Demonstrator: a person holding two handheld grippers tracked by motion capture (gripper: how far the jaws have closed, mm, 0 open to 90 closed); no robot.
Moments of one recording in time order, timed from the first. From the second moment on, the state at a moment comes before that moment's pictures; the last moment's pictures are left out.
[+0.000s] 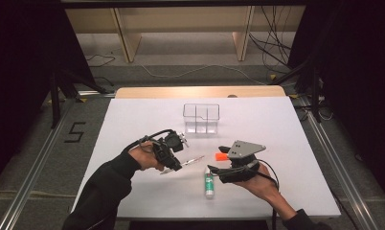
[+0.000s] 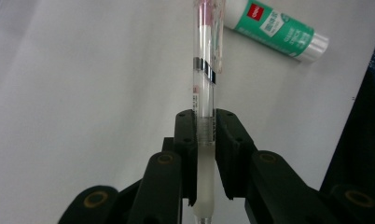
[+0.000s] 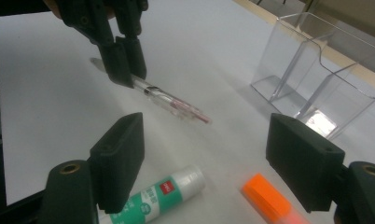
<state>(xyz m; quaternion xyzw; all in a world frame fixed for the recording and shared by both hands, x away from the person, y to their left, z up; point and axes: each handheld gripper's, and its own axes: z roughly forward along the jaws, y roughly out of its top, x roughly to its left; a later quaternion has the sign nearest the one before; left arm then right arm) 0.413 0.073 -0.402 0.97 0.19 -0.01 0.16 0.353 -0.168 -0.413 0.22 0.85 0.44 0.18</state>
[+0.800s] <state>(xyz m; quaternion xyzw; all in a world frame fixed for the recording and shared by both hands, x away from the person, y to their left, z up) 0.412 0.052 -0.391 0.98 0.16 -0.02 0.15 0.333 -0.146 -0.418 0.15 0.87 0.40 0.25</state>
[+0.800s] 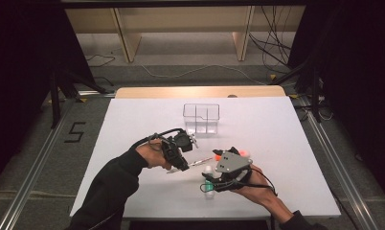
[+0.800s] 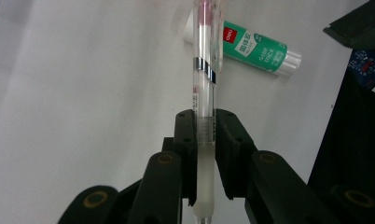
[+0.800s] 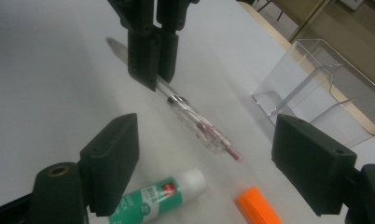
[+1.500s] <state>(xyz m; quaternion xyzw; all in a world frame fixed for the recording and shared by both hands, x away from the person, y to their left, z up) 0.404 0.038 -0.385 0.98 0.14 -0.02 0.15 0.325 -0.128 -0.429 0.09 0.88 0.35 0.31</state>
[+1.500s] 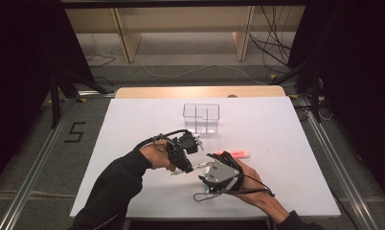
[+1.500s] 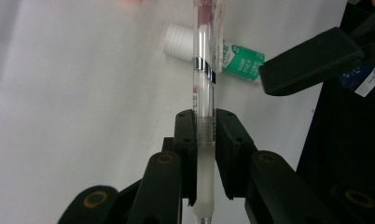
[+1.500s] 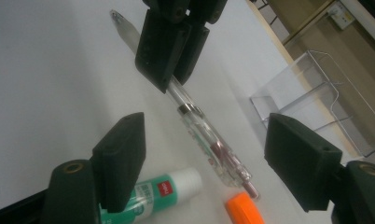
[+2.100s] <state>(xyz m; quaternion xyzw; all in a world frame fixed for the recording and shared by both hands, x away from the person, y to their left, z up) 0.403 0.034 -0.386 0.98 0.14 -0.03 0.14 0.313 -0.114 -0.439 0.02 0.88 0.29 0.39</state>
